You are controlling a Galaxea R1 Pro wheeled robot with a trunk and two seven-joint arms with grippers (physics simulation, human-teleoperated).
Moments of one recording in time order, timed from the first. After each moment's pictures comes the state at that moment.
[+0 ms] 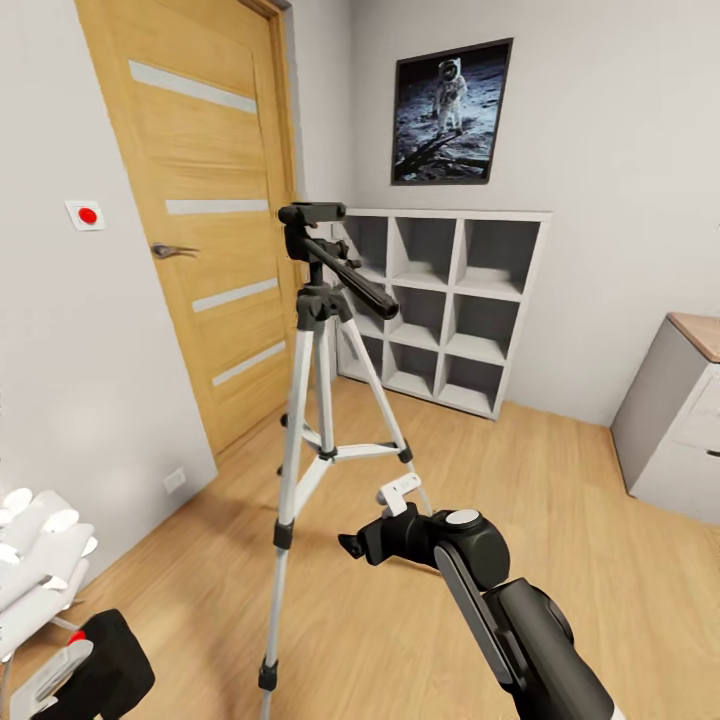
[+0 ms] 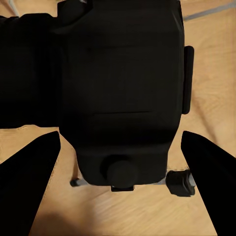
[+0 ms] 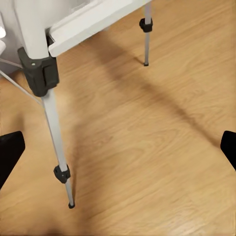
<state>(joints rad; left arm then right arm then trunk) -0.02 -0.12 0.81 -1.52 0.18 0.84 -0.29 -0.44 0.05 0.42 -1.61 -0.09 1.04 0.24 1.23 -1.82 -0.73</state>
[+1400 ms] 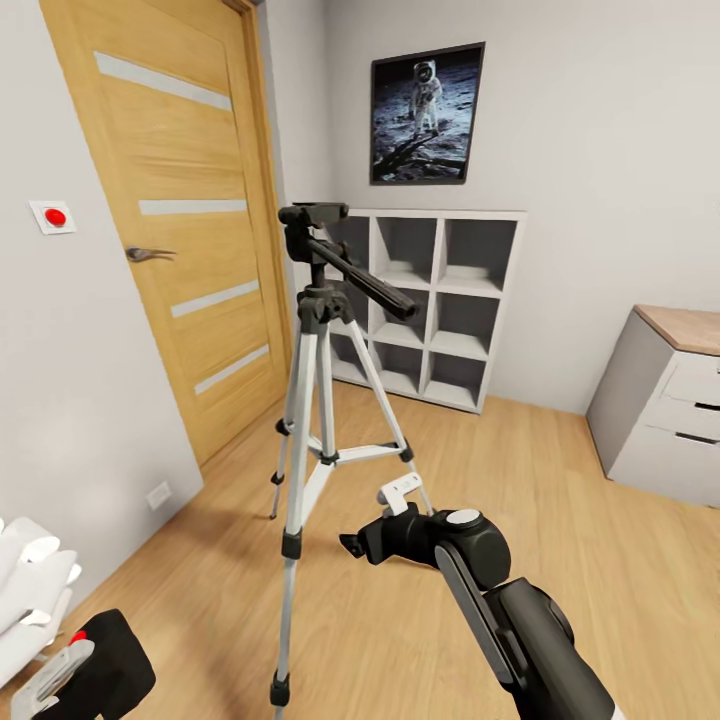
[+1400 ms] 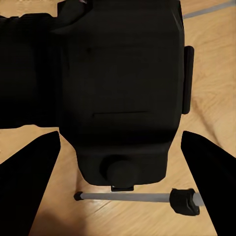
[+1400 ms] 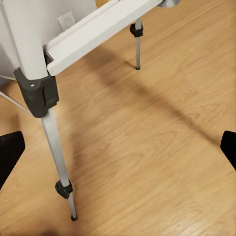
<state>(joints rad) -0.02 -0.12 0.81 -1.52 0.17 0.84 -0.29 -0.44 0.05 0.41 -1.61 -0.09 1.04 0.24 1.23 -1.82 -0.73</state>
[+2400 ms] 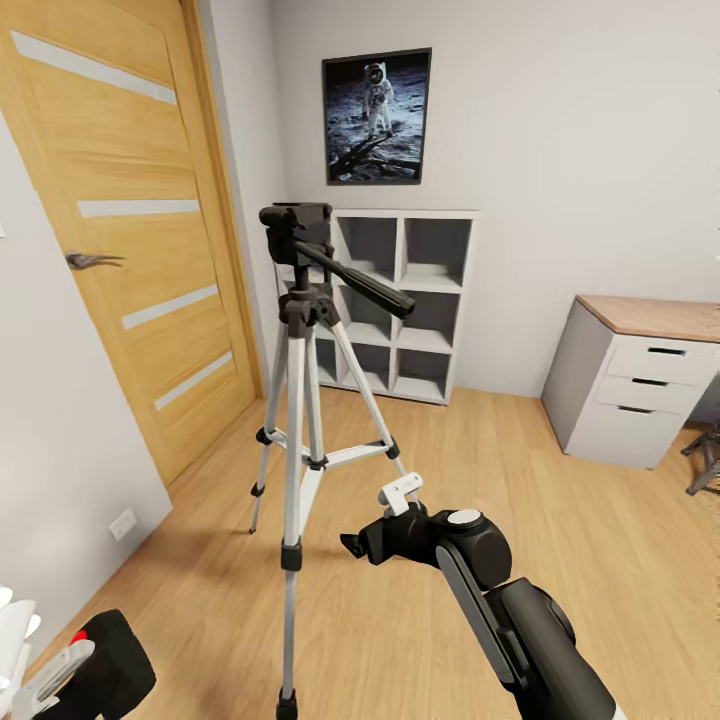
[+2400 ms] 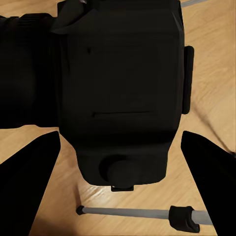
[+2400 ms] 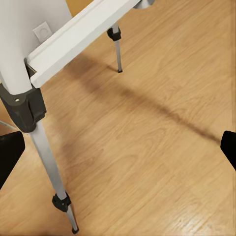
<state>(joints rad) -0.02 -0.12 0.81 -1.52 0.18 0.84 -0.29 -0.44 0.04 0.41 -1.61 -0.09 1.04 0.24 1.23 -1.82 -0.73</state>
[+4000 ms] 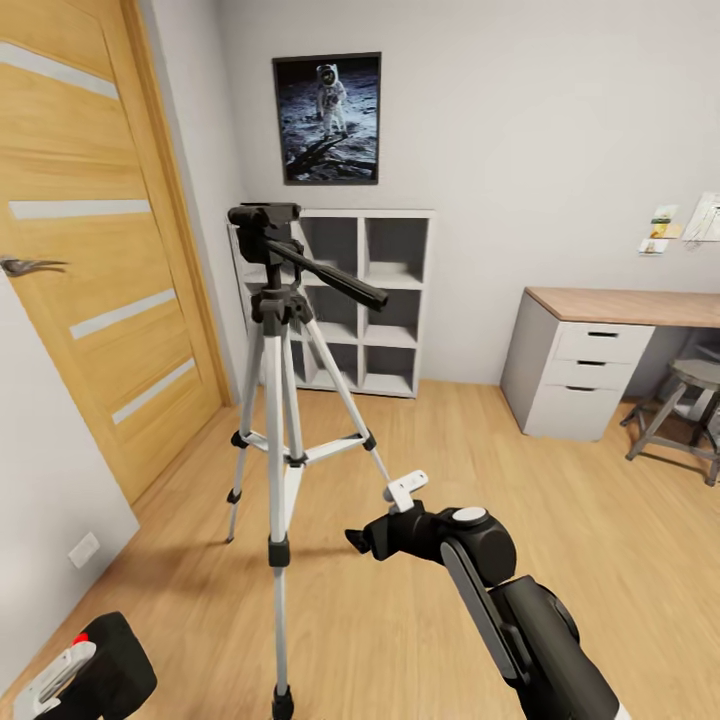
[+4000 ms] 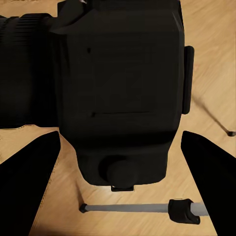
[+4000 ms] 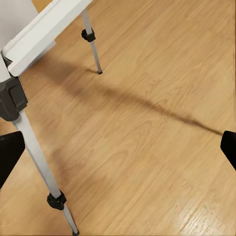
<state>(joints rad) -0.02 -0.12 0.81 -1.51 0.17 0.84 -0.29 -0.44 0.04 0.39 -1.61 -0.09 1.04 0.24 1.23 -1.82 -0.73</state>
